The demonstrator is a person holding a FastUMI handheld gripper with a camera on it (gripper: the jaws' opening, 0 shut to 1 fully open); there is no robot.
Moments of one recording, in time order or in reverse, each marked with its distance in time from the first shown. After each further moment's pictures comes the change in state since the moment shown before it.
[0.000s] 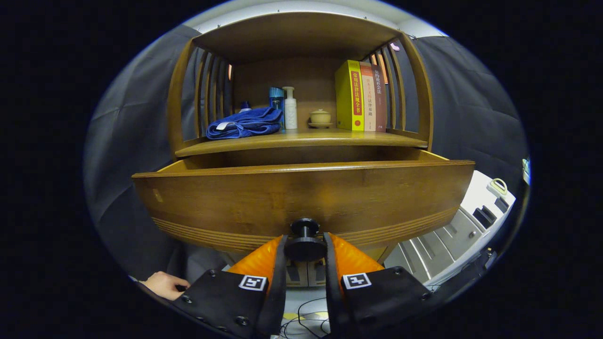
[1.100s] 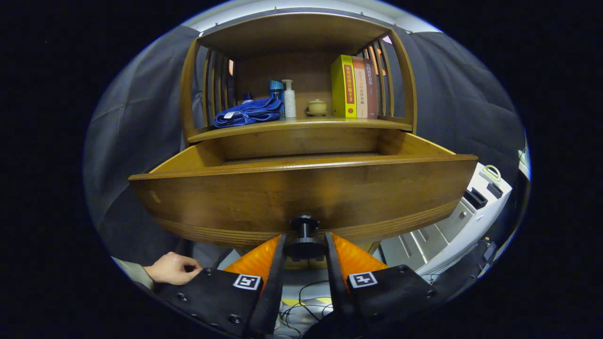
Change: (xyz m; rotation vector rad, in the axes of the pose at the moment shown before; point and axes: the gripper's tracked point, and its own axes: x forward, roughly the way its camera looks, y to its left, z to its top) arm -0.049 -0.002 -0.037 0.035 0.079 0.010
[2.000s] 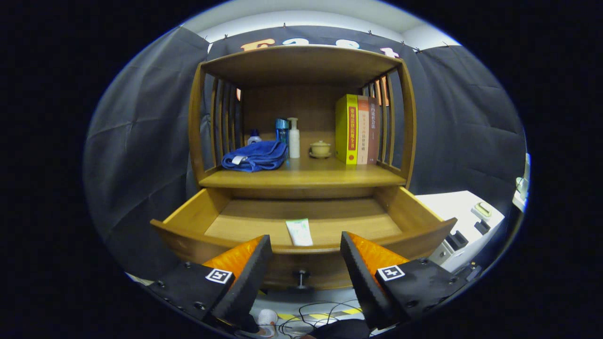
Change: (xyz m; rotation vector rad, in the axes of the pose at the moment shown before) arm -0.037 -0.001 0.129 -0.070 -0.171 0.019
